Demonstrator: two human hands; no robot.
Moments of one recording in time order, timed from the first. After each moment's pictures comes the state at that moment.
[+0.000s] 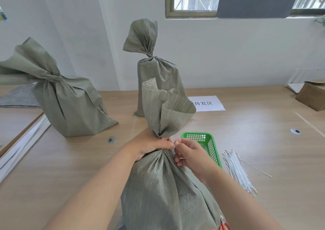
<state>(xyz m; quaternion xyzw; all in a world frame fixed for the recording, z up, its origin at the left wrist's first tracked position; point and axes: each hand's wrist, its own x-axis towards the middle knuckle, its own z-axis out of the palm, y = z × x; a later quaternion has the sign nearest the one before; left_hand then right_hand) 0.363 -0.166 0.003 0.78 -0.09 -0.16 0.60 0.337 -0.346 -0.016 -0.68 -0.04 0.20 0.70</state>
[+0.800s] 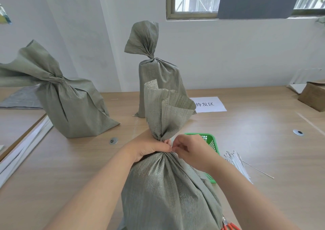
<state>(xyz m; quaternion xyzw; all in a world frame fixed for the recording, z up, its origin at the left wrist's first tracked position) 0.356 -0.164 0.014 0.79 -0.11 -0.19 0.57 0.353 -0.358 0.002 -0.90 -0.28 0.01 0.33</state>
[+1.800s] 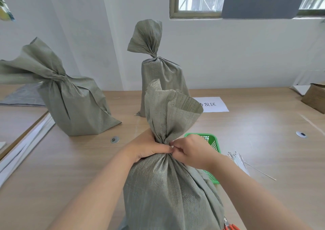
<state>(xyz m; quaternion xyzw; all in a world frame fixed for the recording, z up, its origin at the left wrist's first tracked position) 0.352 -0.155 0.012 0.81 -0.07 -0.13 0.56 0.364 -0.350 0.001 -0.89 -0.39 -0.08 0.19</state>
